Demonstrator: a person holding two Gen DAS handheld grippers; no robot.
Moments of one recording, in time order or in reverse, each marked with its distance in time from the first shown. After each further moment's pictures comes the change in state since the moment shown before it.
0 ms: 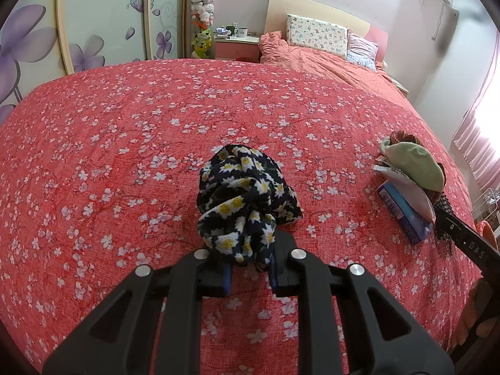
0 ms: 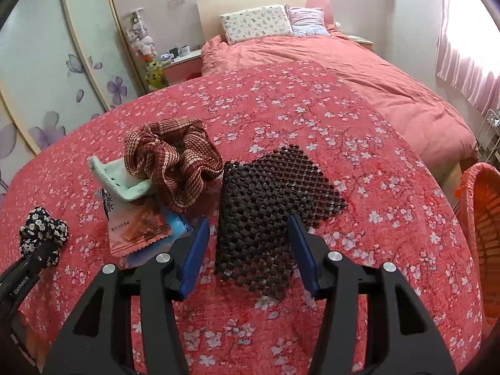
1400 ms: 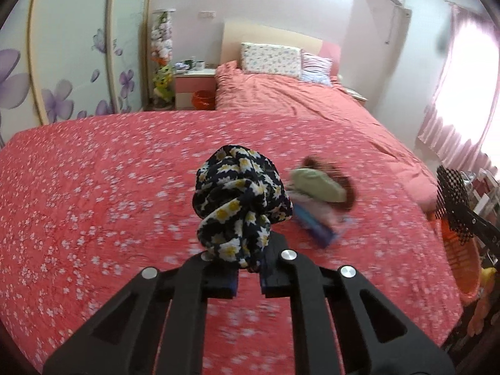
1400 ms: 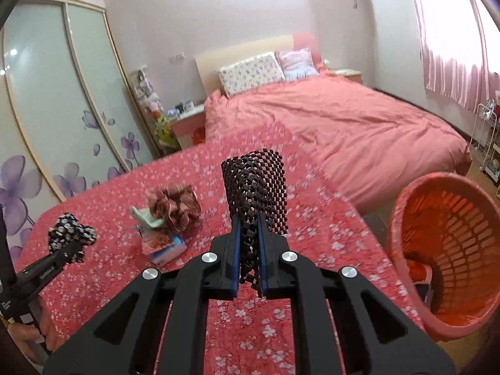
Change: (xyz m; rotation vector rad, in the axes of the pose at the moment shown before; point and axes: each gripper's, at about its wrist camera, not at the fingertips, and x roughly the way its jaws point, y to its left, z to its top) left arm -0.082 -0.061 0.003 0.143 -0.144 -0.156; right arm -0.124 -0.083 -0.013 0.087 -0.273 0.100
